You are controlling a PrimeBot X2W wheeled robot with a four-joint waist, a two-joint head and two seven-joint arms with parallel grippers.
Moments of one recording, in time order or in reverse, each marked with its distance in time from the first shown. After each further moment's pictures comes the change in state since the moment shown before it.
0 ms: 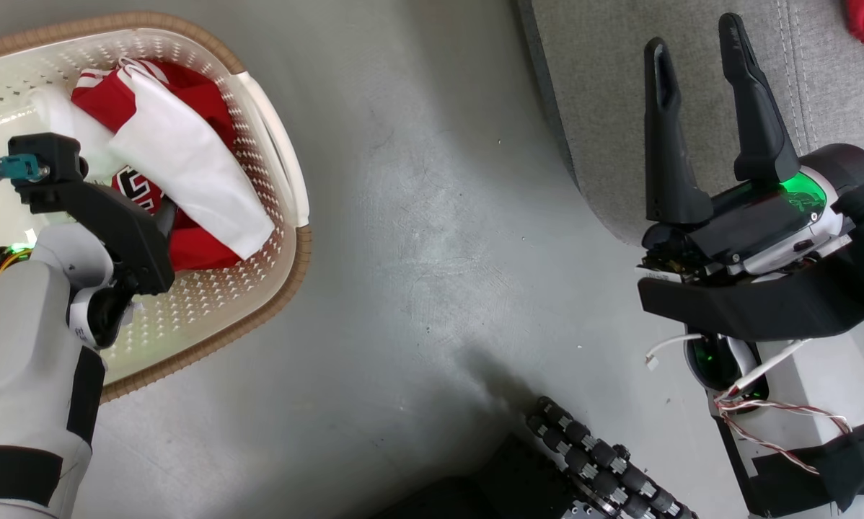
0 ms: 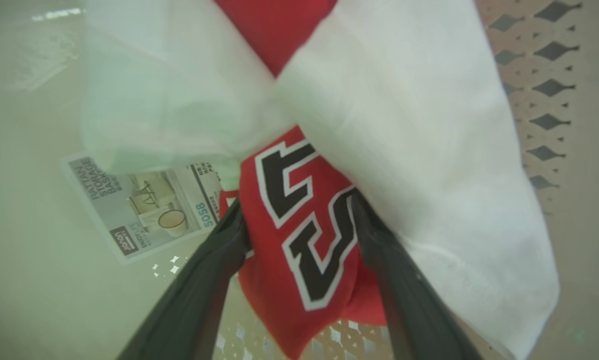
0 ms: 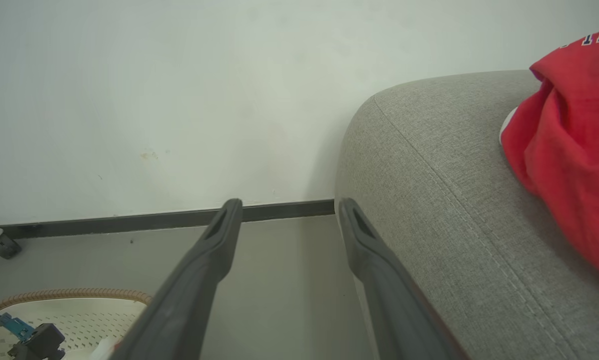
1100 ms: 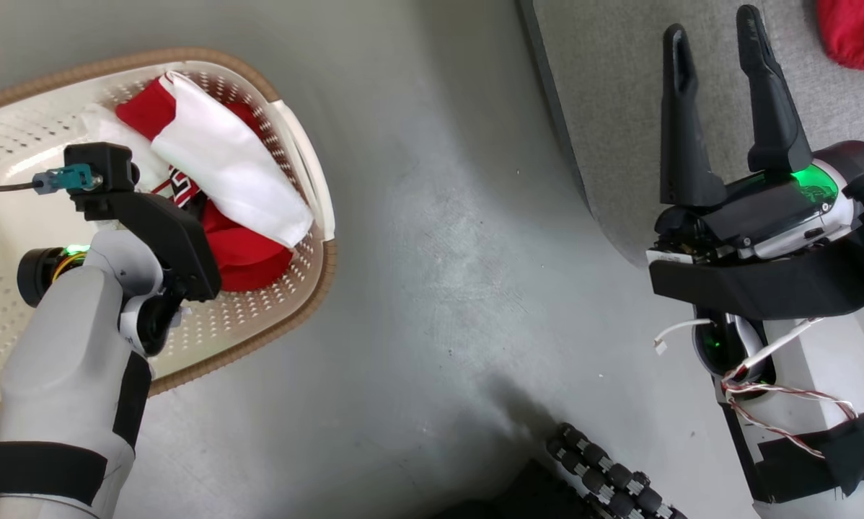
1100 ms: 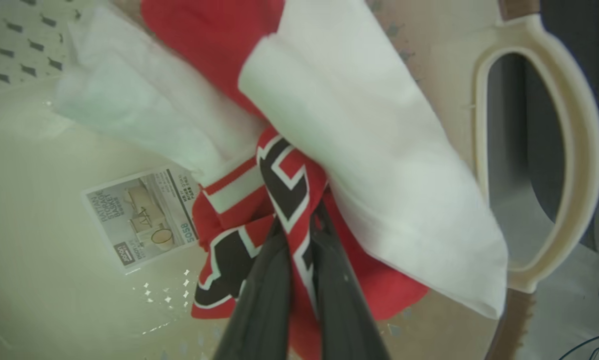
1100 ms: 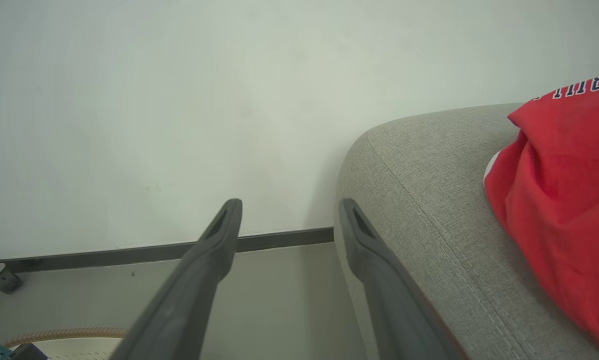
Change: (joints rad) left arm -0.010 -0.066 -0.060 0.051 -0.040 -0.017 -0.091; right arm -0.019 0.001 -0.028 0.039 0.007 -0.013 0.000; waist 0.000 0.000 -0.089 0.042
